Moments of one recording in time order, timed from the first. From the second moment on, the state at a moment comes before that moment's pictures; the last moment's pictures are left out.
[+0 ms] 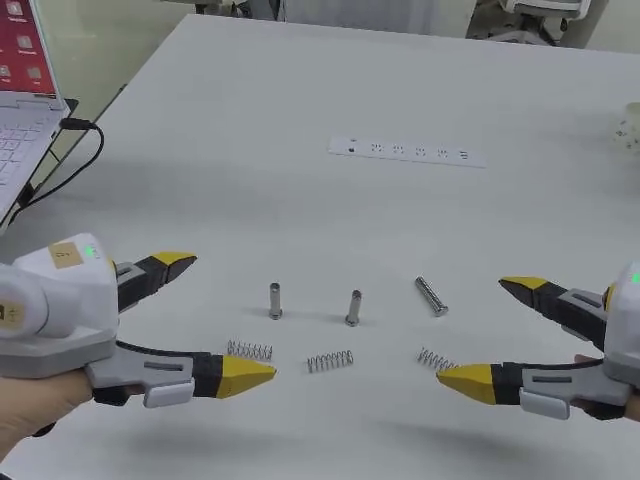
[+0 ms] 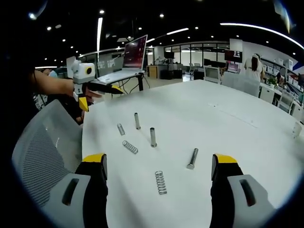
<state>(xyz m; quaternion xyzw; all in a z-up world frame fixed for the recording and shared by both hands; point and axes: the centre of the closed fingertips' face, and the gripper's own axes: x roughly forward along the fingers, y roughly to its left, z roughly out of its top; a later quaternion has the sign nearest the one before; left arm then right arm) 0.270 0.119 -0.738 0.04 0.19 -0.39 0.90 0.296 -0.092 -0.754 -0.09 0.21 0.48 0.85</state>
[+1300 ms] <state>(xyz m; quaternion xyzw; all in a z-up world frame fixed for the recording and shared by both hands) 0.269 0.117 -0.742 0.03 0.19 -0.40 0.90 0.292 -0.091 -0.757 -0.09 0.21 0.48 0.85</state>
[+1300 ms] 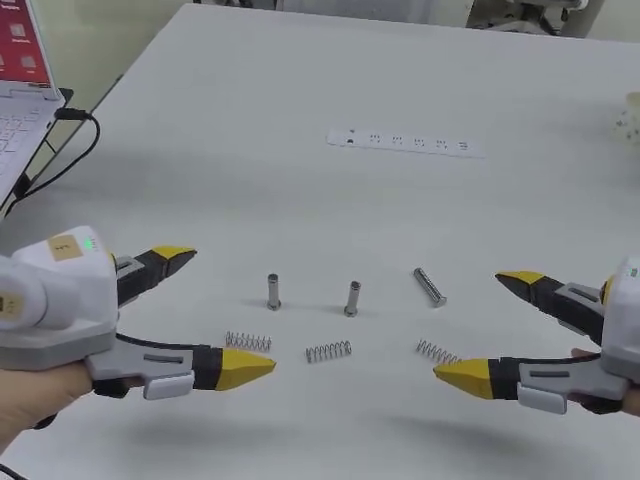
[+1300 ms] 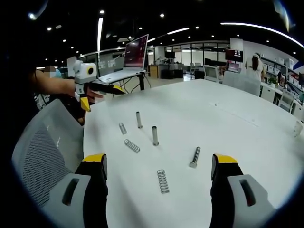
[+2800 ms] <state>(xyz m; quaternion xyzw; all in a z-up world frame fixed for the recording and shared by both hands) 0.272 0.117 -0.745 0.03 0.20 -0.40 0.89 0.314 -0.084 -0.778 -0.12 0.28 0.48 0.82</state>
